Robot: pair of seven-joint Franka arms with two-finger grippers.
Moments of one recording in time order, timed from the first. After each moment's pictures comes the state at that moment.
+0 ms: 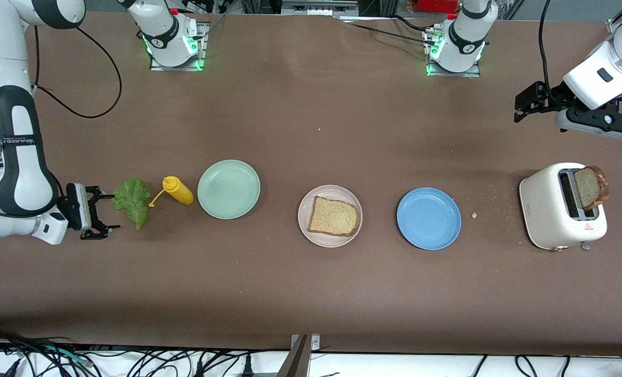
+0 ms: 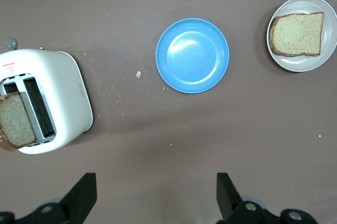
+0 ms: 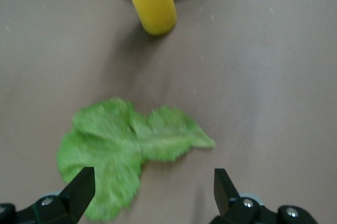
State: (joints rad) left arm 0.02 -0.03 -0.12 -1.63 -0.02 1.55 0.10; right arm -0.22 0.80 0.00 -1.37 0.31 1.84 -2.16
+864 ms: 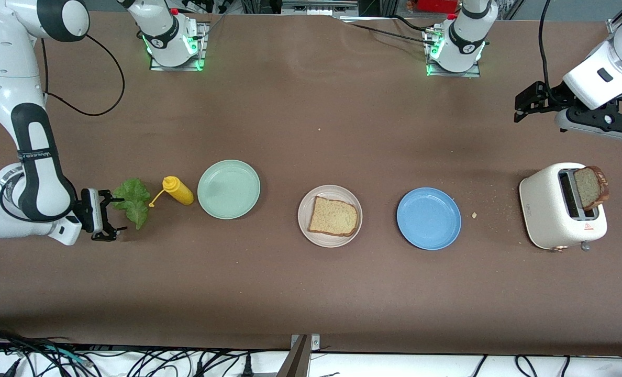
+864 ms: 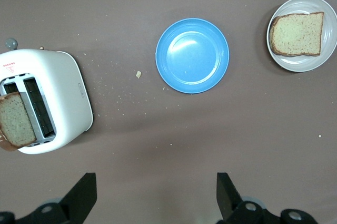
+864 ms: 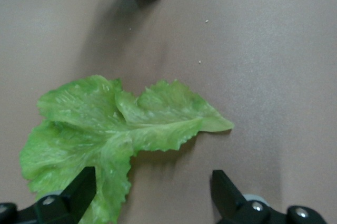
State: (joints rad) left arm 0.02 -0.03 -0.12 -1.63 -0.02 1.55 0.10; right arm -0.22 0.88 -0.02 -1.40 0.36 1.89 -2.16
